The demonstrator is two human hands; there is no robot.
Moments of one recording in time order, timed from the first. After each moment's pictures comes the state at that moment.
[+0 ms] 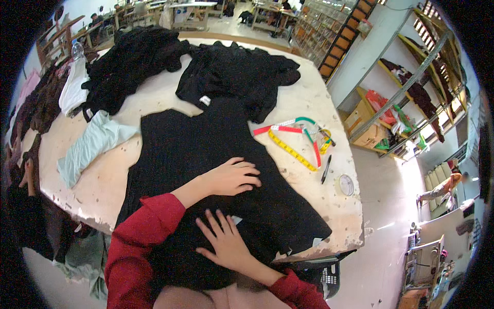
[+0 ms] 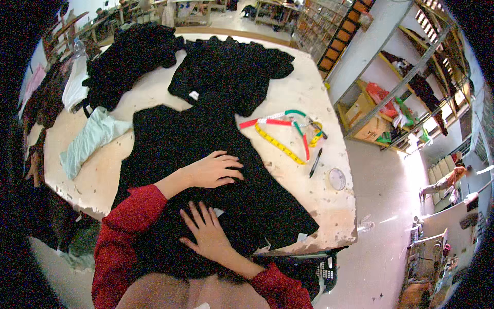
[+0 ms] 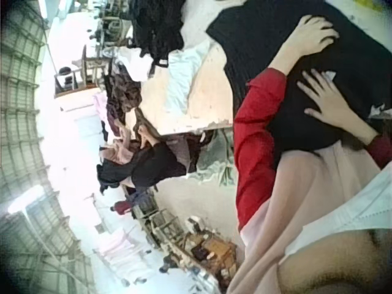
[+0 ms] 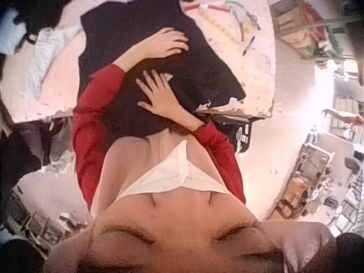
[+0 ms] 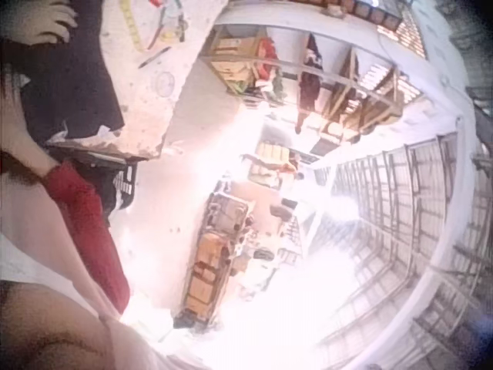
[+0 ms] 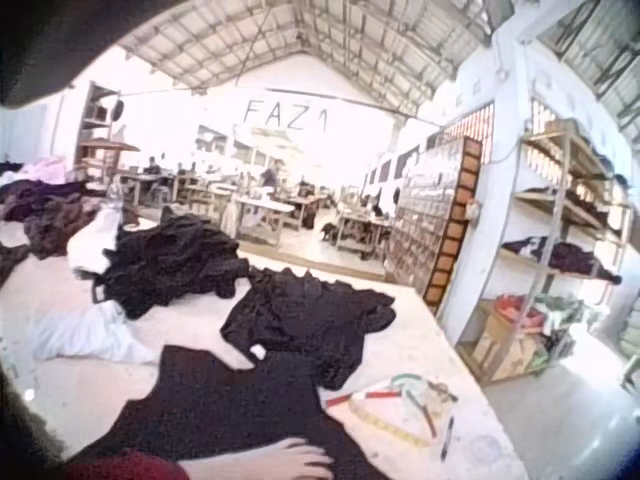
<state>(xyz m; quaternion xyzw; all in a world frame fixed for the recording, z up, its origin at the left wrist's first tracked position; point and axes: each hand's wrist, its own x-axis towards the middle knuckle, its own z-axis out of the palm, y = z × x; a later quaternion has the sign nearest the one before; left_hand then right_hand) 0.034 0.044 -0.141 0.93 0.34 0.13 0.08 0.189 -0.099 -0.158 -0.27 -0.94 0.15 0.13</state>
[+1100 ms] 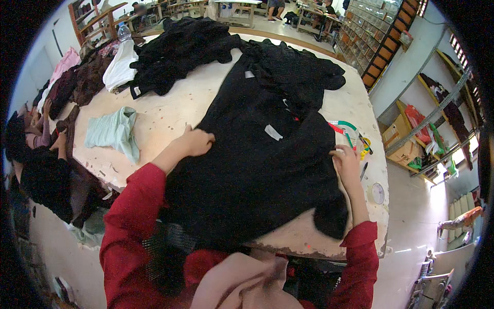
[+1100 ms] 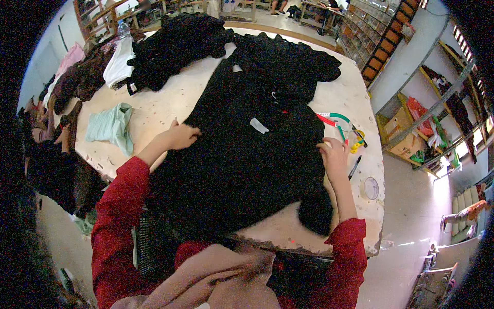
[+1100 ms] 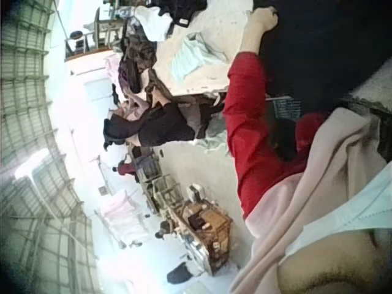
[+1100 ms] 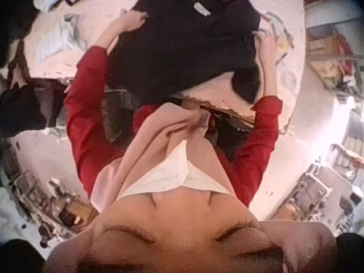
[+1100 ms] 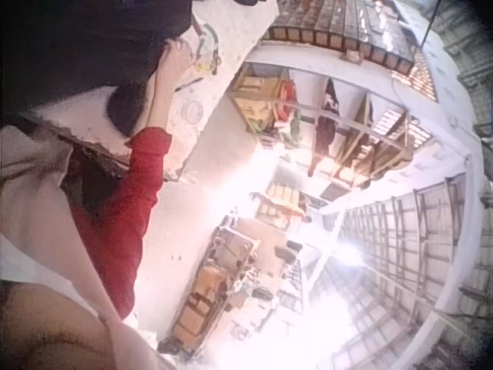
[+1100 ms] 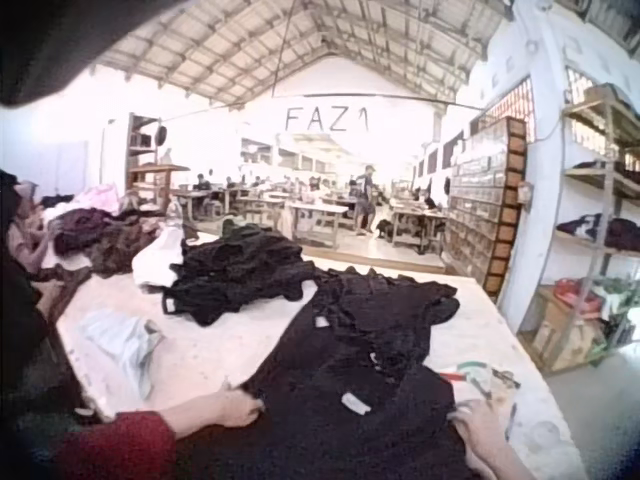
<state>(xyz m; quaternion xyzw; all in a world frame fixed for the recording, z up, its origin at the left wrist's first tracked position) -0.133 -0.011 -0.102 0.66 0.72 -0.11 0.15 0.313 0.135 -0.111 -0.34 -0.90 -0.09 0.26</state>
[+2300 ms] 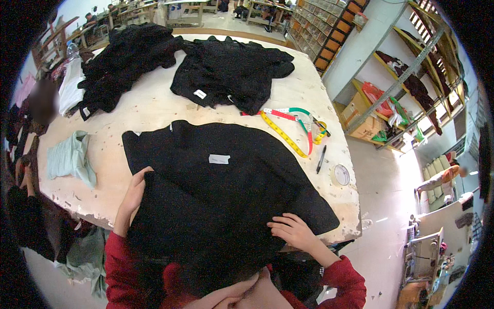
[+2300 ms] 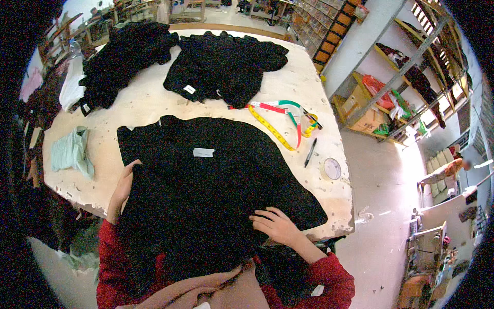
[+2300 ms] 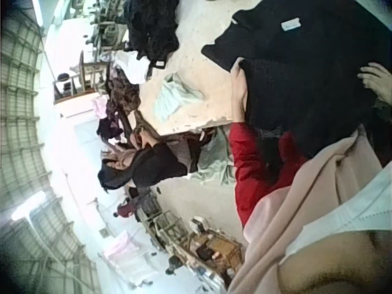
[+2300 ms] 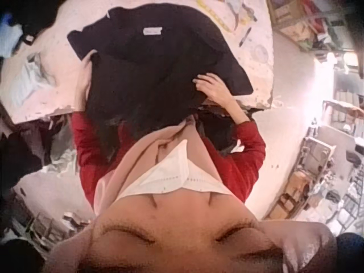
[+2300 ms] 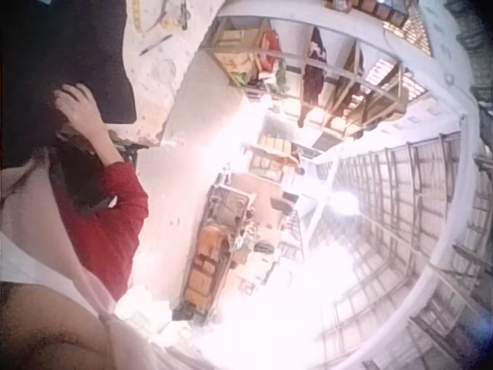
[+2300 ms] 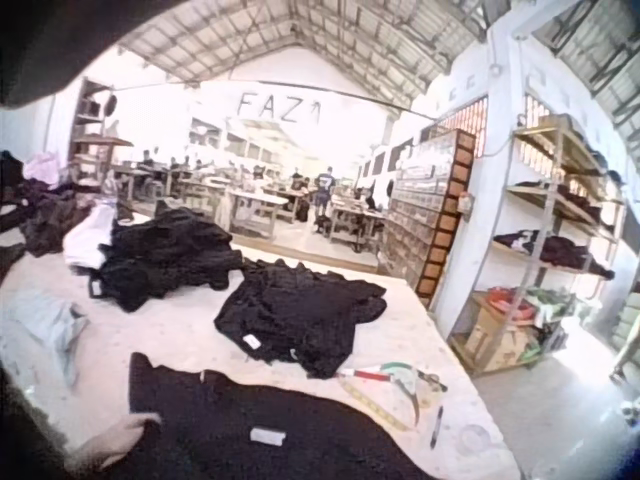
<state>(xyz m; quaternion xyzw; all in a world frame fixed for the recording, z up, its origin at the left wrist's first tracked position) -0.119 -0.120 -0.158 0.47 0.67 0.47 0.33 0.366 -0.042 -0.142 -0.13 -0.98 0.04 0.12</state>
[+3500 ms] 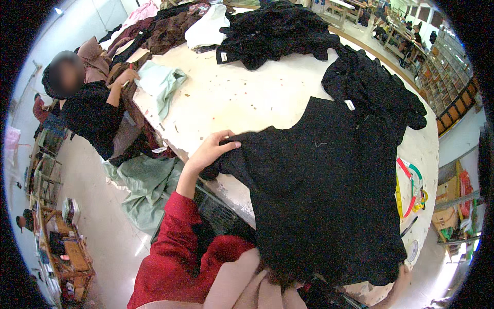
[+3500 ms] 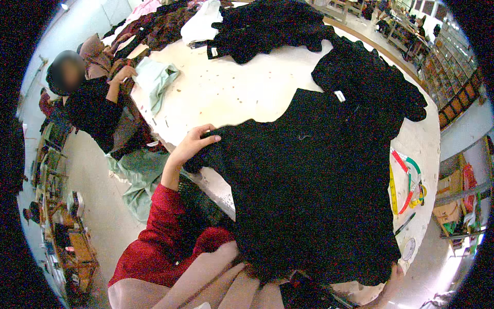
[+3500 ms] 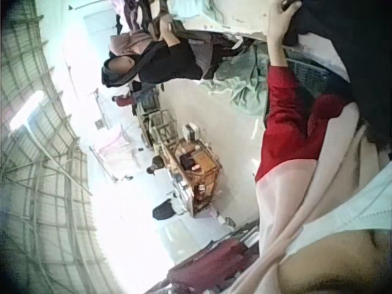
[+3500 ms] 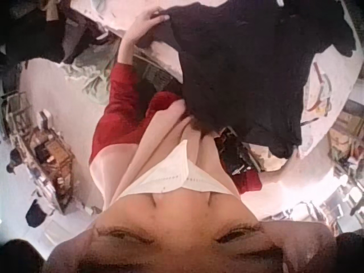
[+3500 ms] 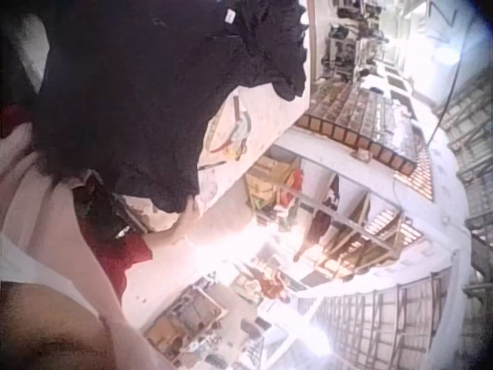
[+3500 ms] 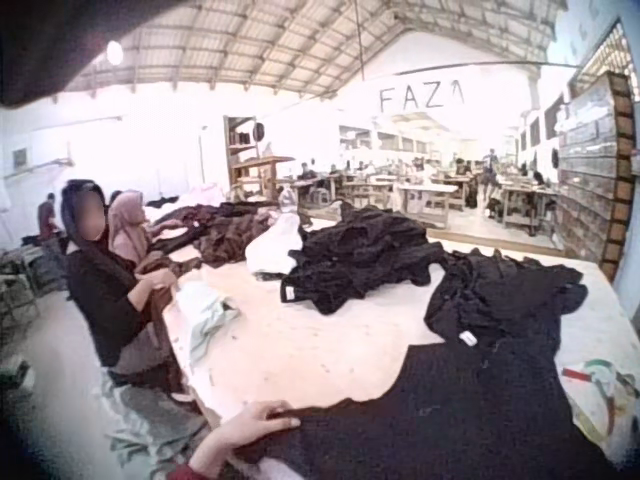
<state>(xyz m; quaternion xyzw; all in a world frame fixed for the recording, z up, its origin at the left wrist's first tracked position) -0.177 -0.173 -0.124 0.41 0.73 0.46 0.27 0.544 0.051 -0.159 -0.65 -0.62 0.30 0.32</state>
